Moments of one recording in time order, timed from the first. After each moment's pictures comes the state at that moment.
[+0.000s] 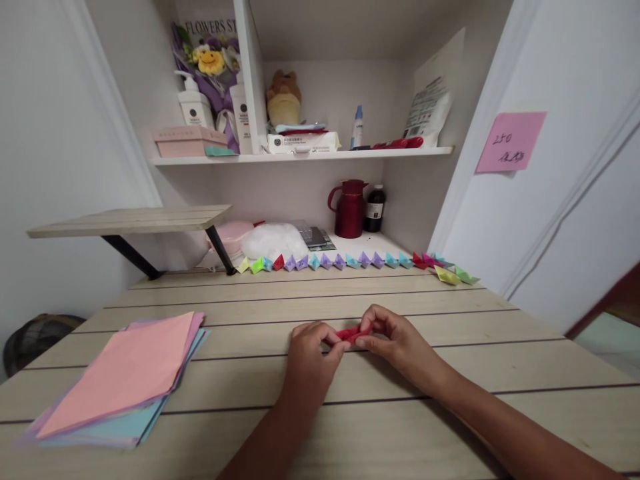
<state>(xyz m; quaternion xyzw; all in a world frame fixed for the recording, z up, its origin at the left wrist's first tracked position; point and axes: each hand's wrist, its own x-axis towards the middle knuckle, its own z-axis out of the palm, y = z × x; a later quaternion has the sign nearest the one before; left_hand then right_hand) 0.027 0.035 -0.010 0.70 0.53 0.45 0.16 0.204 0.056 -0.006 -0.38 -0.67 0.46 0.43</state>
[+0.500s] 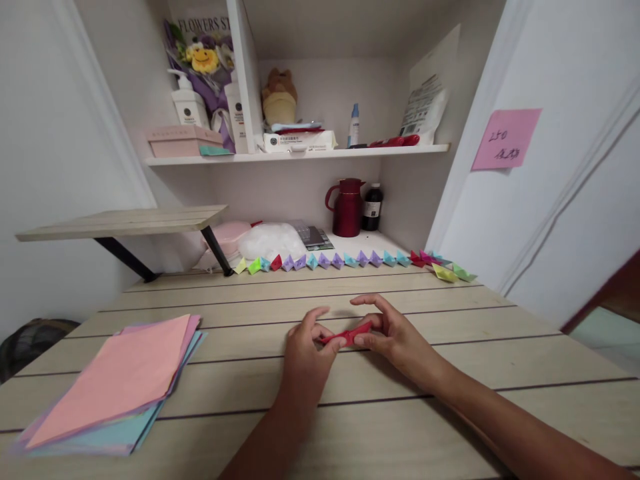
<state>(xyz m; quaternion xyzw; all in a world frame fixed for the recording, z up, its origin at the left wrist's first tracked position) 0.027 0.040 -0.014 0.60 0.53 0.51 0.32 0.204 0.057 -0.005 -0.36 -0.63 0.53 0.44</state>
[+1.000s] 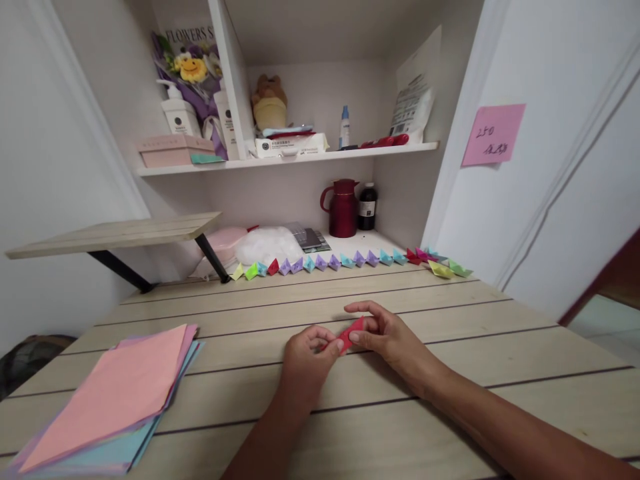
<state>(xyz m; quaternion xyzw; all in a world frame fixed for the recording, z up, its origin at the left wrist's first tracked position) 0.028 0.041 -0.009 0.56 0.51 0.49 0.43 0.194 0.056 -0.007 -0.35 -0.54 0.59 0.48</state>
